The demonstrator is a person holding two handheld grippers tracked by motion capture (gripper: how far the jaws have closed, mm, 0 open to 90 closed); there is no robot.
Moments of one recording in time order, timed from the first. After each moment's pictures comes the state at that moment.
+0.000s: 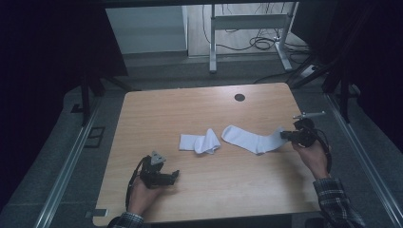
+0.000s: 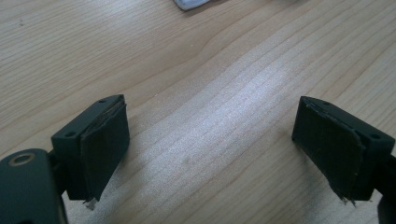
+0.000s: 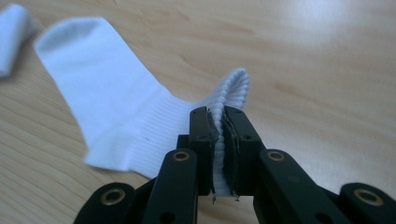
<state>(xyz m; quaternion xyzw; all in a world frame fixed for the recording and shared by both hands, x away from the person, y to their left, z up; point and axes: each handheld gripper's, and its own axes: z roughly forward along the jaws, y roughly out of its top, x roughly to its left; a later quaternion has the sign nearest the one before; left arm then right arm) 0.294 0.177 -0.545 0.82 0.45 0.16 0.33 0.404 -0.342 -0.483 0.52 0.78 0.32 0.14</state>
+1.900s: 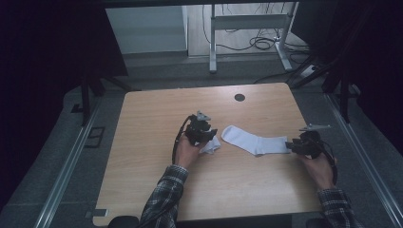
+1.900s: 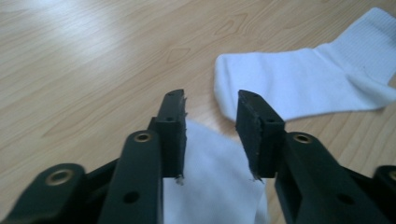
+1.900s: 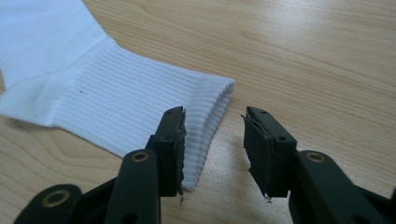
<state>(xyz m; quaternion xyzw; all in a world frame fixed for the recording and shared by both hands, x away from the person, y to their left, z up) 0.420 0.035 -0.488 0.83 0.39 0.14 0.38 0.383 -0.367 -0.515 0.51 0.78 0.31 0.18</state>
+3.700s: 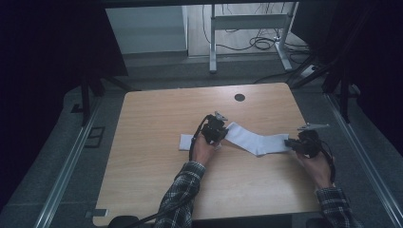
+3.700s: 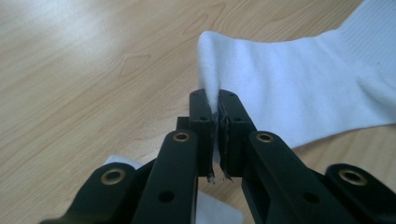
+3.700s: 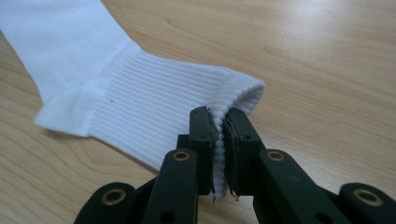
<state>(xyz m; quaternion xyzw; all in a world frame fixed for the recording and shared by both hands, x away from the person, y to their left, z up) 0.431 -0.010 -0.501 0.85 0.37 0.13 0.36 0.383 -0.360 -0.509 0.49 0.79 0.34 0.17</state>
